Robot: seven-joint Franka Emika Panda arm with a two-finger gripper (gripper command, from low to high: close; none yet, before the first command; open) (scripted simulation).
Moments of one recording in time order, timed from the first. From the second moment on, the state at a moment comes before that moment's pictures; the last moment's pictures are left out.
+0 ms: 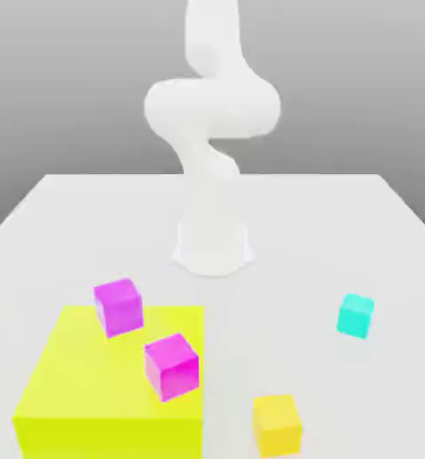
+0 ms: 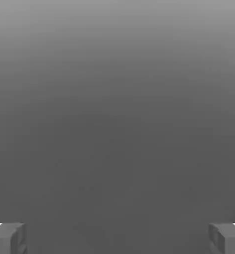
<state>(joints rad) -0.02 -0.73 0.02 -2.31 0.03 2.33 0.89</state>
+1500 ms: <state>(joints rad) 0.01 0.42 0.14 -2.46 -0.21 2.87 2.55</state>
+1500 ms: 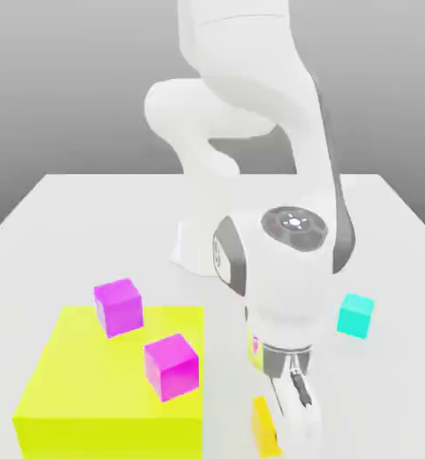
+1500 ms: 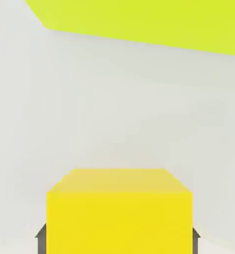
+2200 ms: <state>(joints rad) -0.26 -0.23 0.08 -2.61 0.11 2.43 1.77</state>
